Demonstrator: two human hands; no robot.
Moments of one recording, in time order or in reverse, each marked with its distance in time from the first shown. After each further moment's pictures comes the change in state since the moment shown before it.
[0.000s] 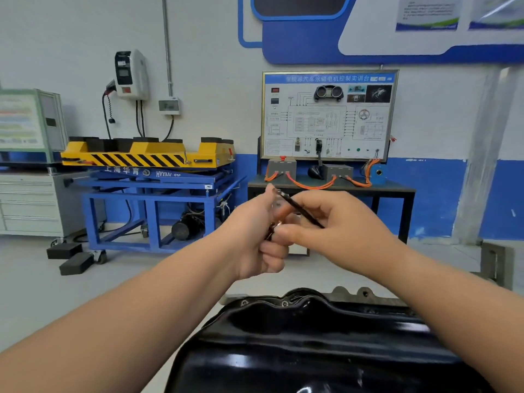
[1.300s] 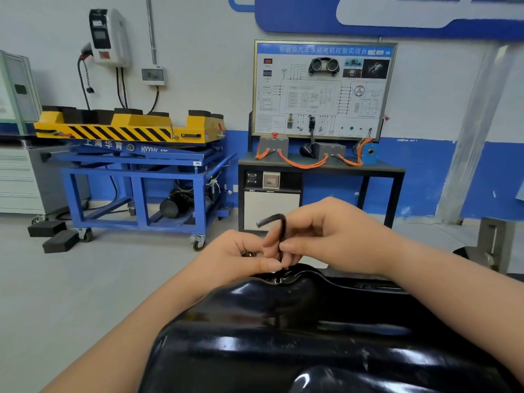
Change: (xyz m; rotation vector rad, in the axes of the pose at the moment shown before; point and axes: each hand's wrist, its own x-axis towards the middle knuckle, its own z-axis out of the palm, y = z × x) left_hand 0.010 -0.075 -0.060 0.608 -0.164 0.466; right_hand -0.014 0.020 0.009 0.137 -0.382 0.086
